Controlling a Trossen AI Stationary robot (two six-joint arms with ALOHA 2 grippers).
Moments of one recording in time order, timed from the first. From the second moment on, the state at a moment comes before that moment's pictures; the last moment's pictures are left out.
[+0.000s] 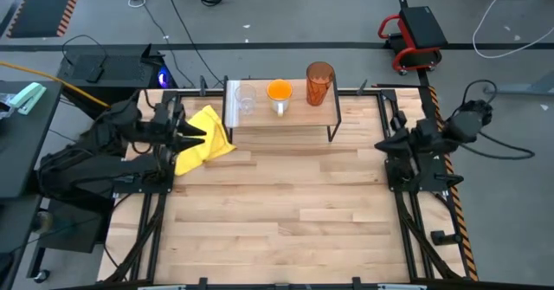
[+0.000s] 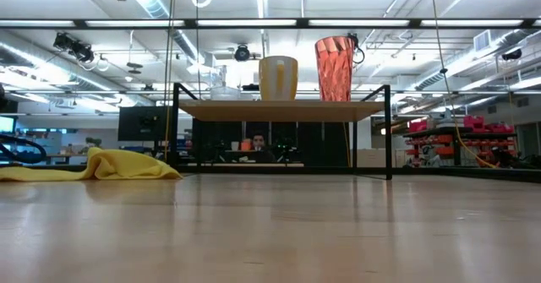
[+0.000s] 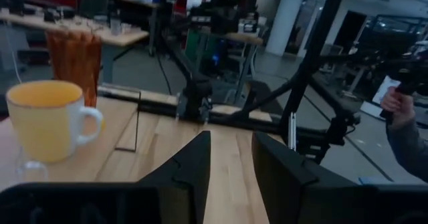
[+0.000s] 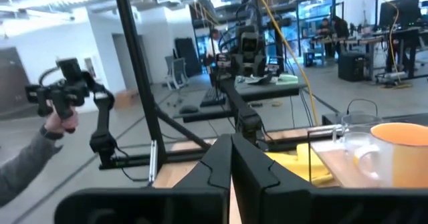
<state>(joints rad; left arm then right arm) 0.34 0.48 0.75 -0.29 0.38 -0.19 0.64 0.36 0.72 -0.29 0.55 0.10</state>
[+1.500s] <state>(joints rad) 0.34 0.10 0.74 -0.41 0.36 -0.20 0.64 0.00 0.75 -0.43 0.55 0.11</state>
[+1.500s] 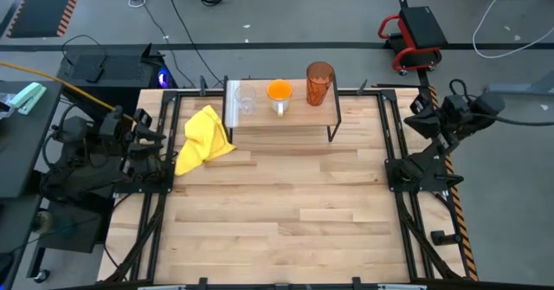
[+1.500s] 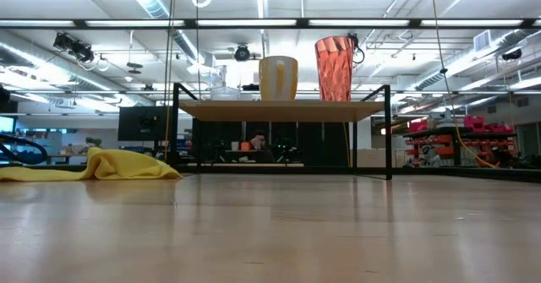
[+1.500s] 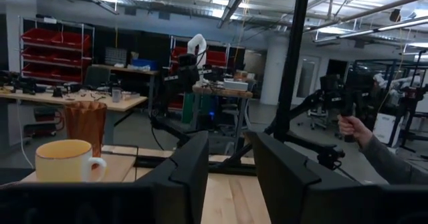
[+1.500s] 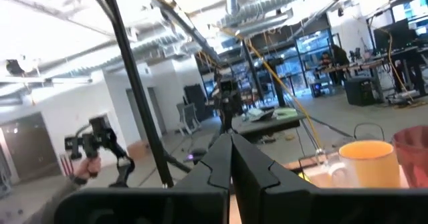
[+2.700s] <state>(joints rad) 0.34 0.00 0.10 0.35 0.50 -0.30 0.64 0.00 0.30 0.03 0.36 0.08</state>
